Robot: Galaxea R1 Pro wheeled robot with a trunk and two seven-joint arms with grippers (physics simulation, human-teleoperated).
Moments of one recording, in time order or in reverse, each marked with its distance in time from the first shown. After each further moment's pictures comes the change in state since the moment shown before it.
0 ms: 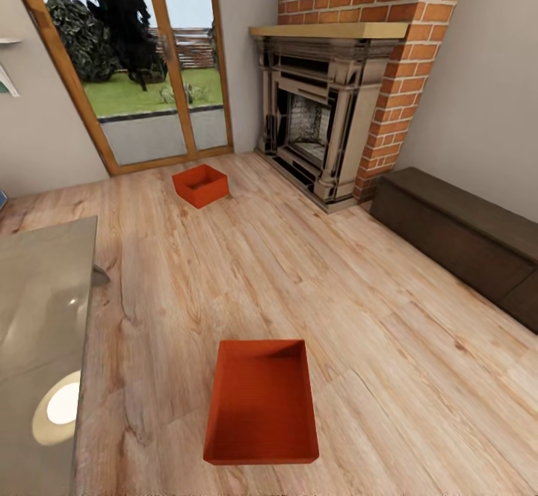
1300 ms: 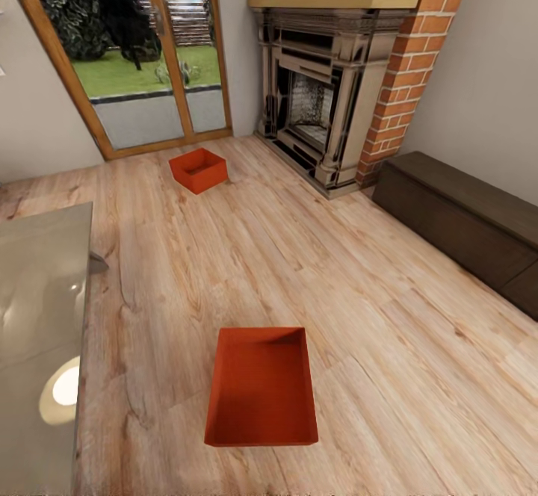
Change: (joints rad) left arm 0.000 0.000 0.000 0.000 0.000 0.000 0.000; right arm 0.000 0.000 0.000 0.000 0.000 0.002 0.000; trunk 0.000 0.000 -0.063
